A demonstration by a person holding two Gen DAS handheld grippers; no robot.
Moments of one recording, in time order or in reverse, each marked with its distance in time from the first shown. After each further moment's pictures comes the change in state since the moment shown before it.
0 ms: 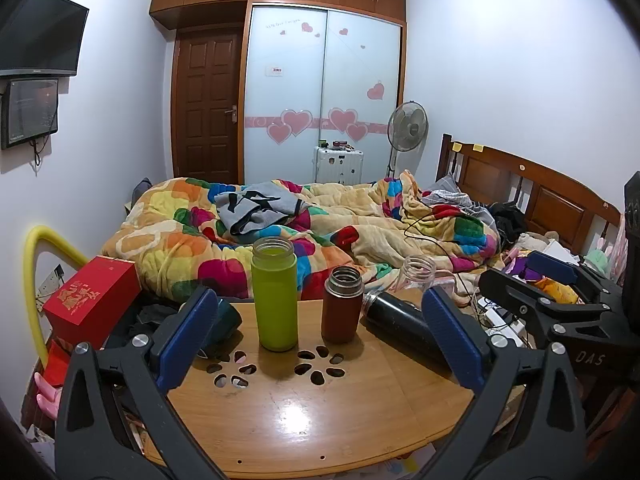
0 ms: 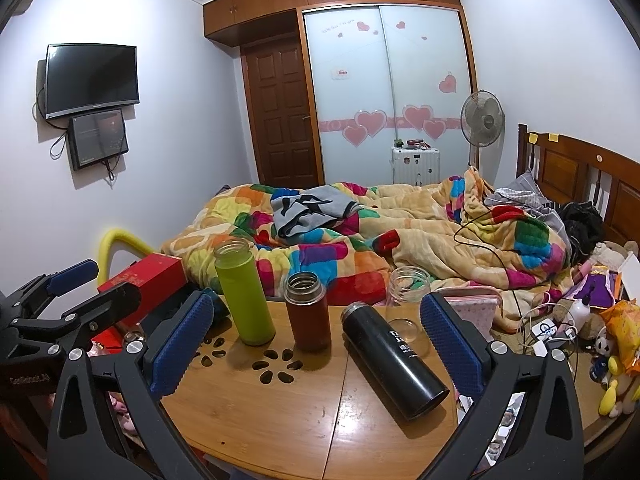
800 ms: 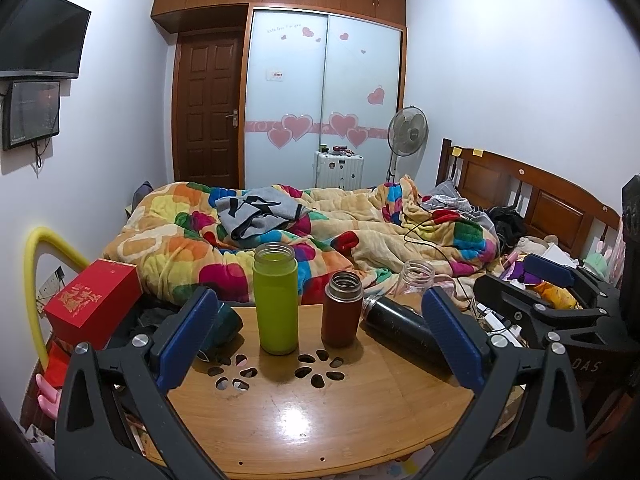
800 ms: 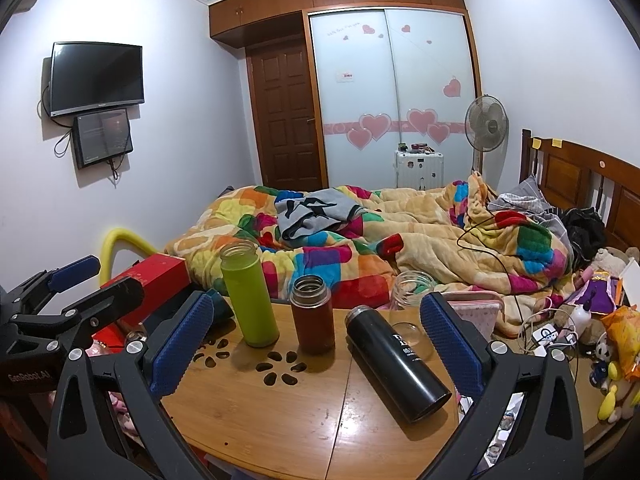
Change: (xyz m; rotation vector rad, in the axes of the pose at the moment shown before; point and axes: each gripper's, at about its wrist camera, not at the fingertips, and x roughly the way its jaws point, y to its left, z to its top) left arm -0.006 0.007 0.009 -0.006 -0.010 0.000; right arm 0.000 0.005 0.002 -0.004 -0.005 -0.001
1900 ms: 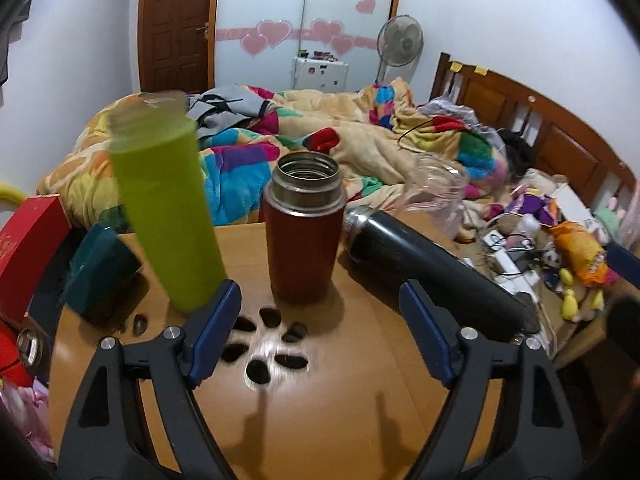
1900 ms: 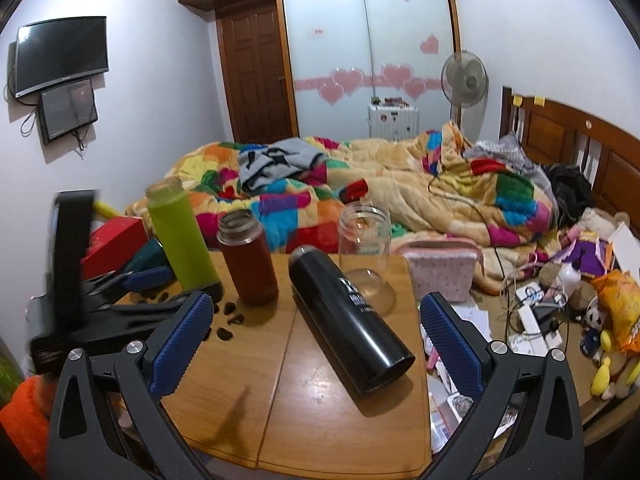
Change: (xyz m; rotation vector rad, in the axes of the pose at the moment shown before) left arm 0.194 -0.039 -0.070 -0.006 0.317 -0.061; right arm 0.045 -0.056 -0.045 0.044 0.151 -0.079
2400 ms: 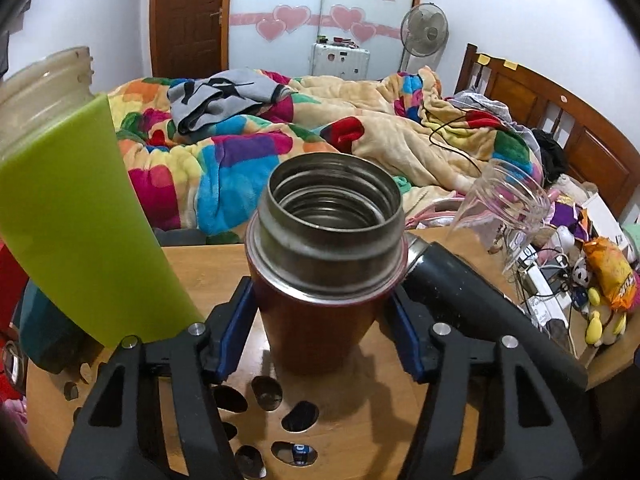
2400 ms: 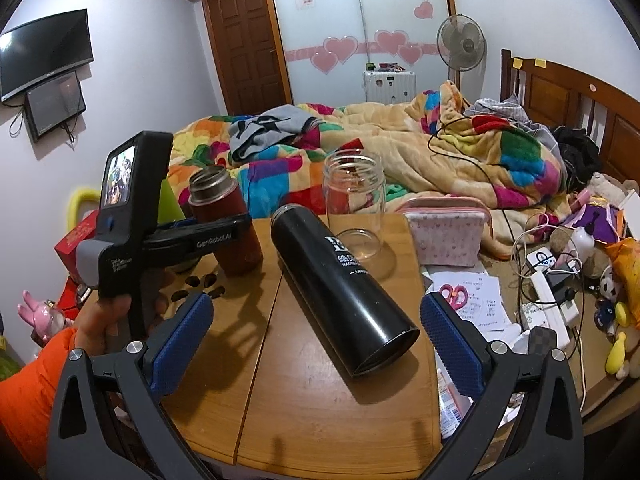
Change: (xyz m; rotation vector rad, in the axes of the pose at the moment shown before) left arm 0.077 0.007 0.025 -0.025 0.037 0.049; right arm 0.039 -0.017 -0.026 0.042 0.100 0.014
